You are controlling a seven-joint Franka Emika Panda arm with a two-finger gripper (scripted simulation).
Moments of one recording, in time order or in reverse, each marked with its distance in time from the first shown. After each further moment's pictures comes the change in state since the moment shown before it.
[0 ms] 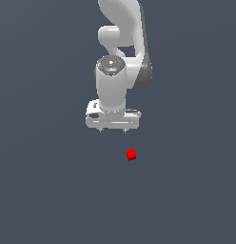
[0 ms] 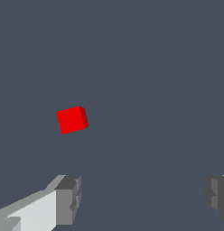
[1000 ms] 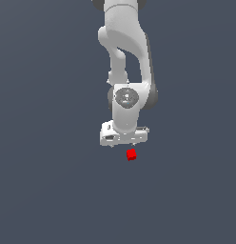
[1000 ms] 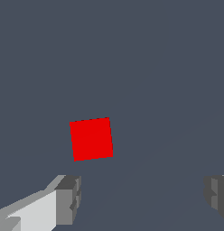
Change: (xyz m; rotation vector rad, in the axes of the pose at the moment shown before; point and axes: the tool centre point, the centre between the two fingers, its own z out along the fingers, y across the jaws) arm 0.022 -0.047 0.081 0.011 -0.004 -0.131
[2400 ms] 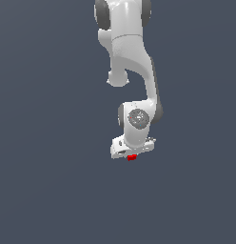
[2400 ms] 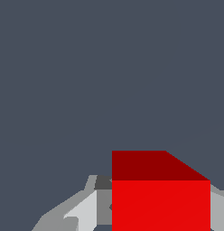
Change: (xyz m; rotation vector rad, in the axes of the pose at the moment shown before) arm 0.022 -0.041 0.071 0.006 -0.004 -0.118
